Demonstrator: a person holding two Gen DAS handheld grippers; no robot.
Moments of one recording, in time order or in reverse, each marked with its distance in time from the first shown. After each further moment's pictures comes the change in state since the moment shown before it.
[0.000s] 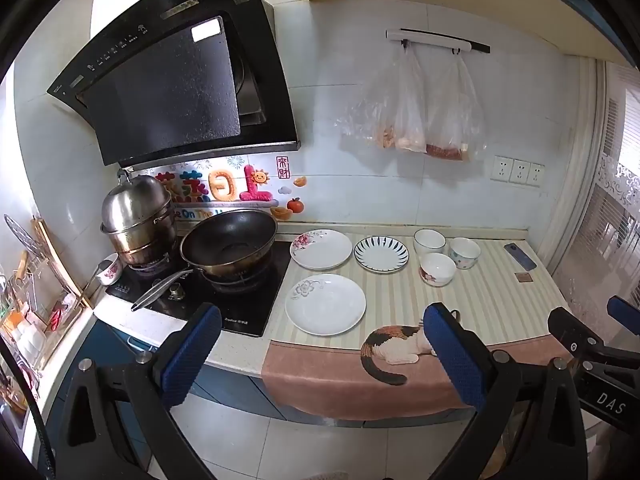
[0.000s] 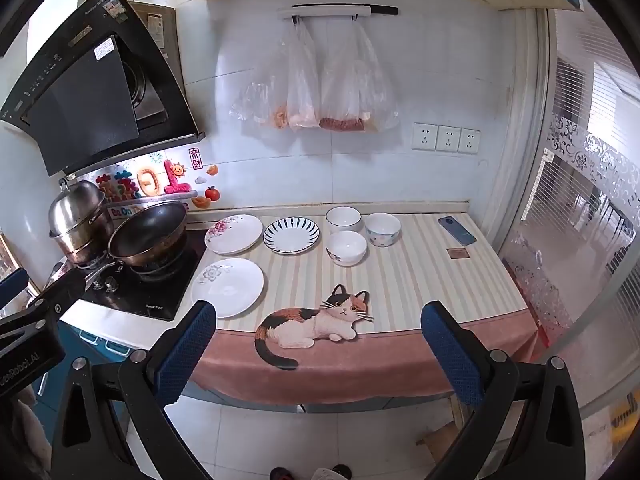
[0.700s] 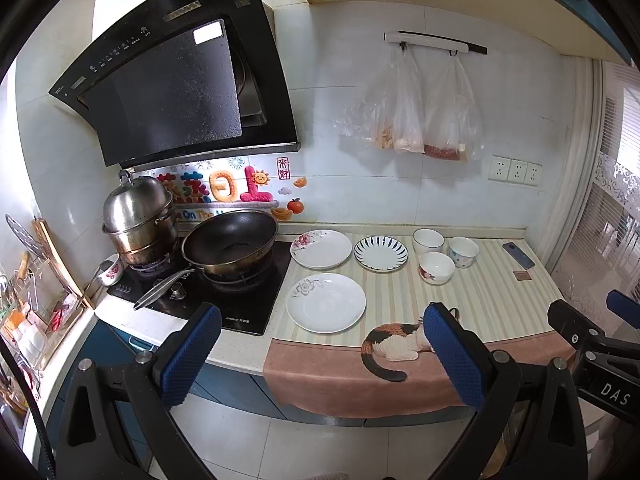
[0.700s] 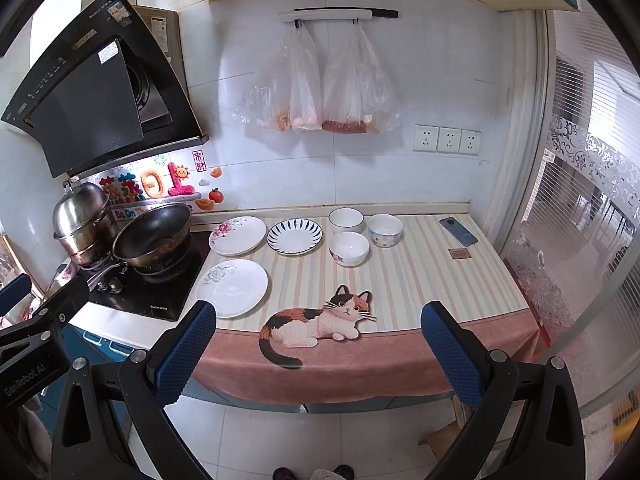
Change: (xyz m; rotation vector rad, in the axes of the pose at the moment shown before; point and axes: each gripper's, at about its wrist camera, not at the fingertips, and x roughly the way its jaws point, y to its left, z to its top) left arm -0.012 -0.002 -0.005 0.003 -0.023 0.001; right arm -0.012 0.006 -0.002 0.002 -0.006 0.003
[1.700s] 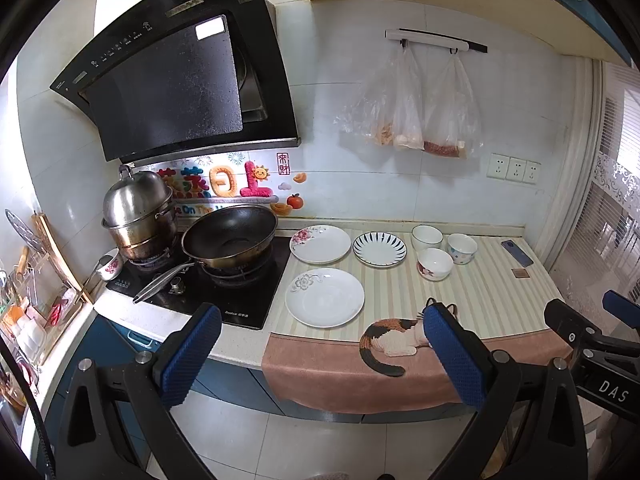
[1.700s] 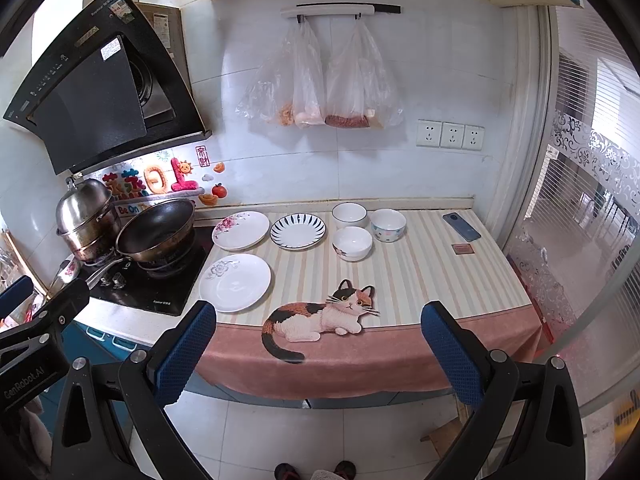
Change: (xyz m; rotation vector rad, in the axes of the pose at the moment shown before) left arm -0.003 0.001 -0.002 -0.006 0.013 -0.005; right arm -0.002 0.004 -0.007 0.001 0.012 0.011
